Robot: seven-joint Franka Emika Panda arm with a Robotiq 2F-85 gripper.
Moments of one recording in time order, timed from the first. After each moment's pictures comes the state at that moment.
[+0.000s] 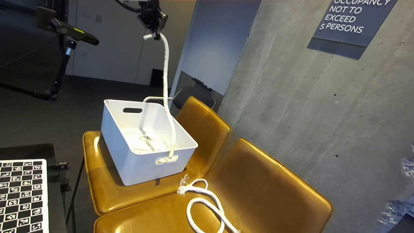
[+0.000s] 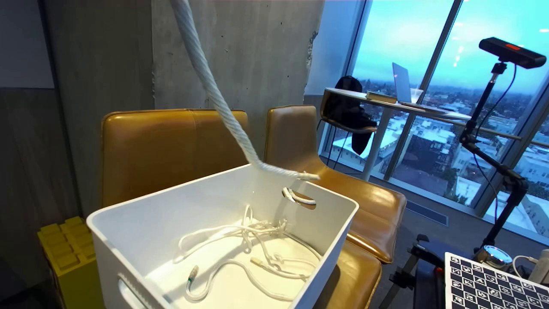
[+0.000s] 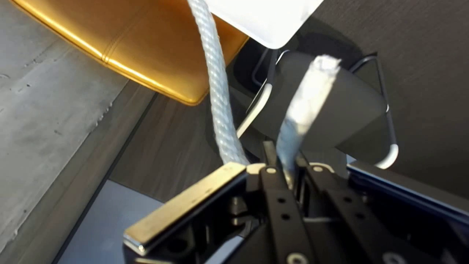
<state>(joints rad) 0.31 0.15 0.24 -1.61 -0.34 2.25 0.12</state>
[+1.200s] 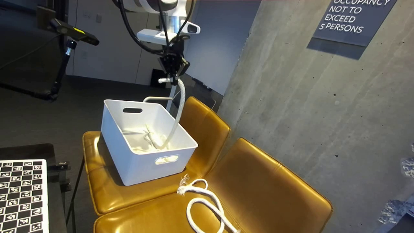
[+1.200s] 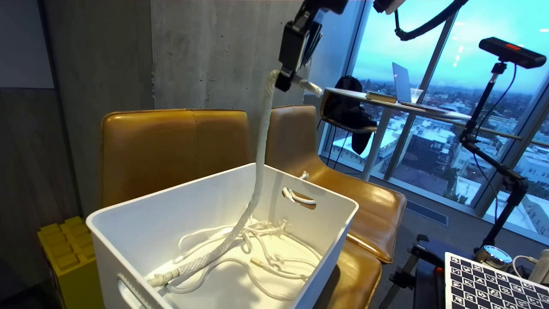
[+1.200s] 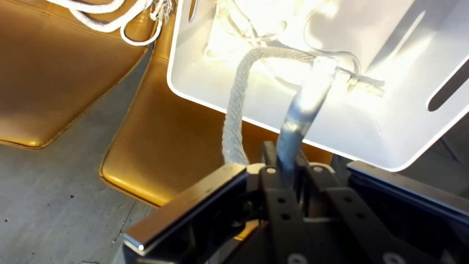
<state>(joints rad) 0.12 0.15 0.12 -1.85 -0.20 2.28 0.00</state>
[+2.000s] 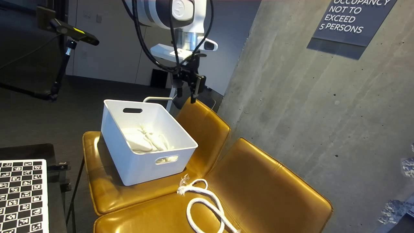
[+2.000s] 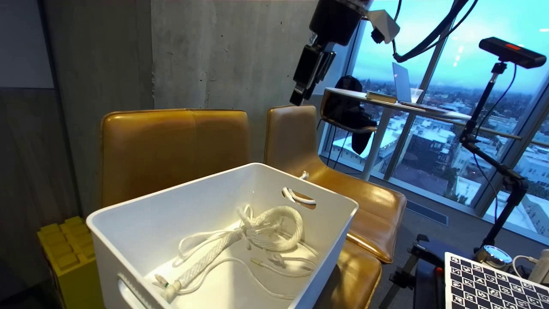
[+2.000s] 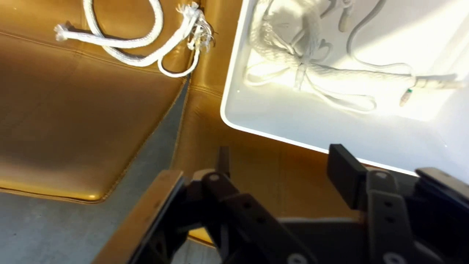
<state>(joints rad) 0.03 0.18 0.06 -1.87 -0.13 2.32 -0.09</state>
